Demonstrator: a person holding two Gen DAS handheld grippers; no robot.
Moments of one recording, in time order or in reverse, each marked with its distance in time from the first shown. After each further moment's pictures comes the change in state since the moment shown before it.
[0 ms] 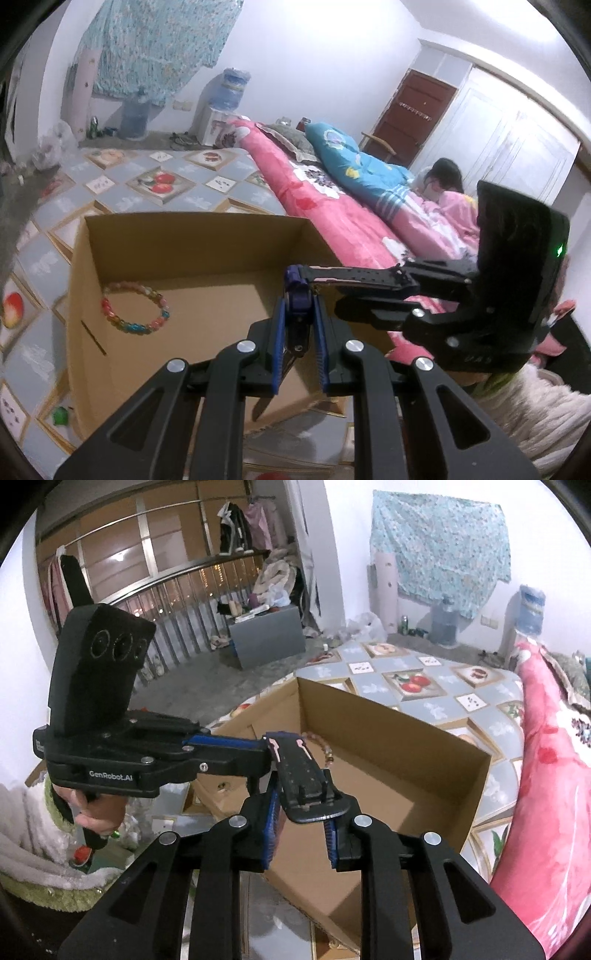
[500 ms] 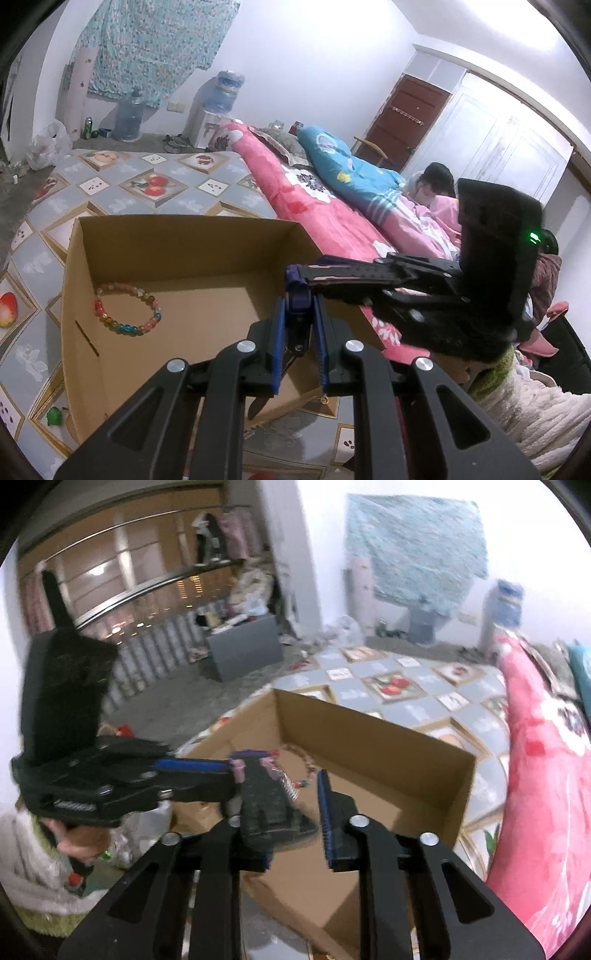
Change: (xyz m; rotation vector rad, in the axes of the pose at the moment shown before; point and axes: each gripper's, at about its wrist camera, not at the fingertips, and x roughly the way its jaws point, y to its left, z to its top) left arm -0.006 -0.003 -0.001 0.003 -0.016 -0.025; right arm 0.010 -0.013 0.007 0.083 -0.010 -0.096
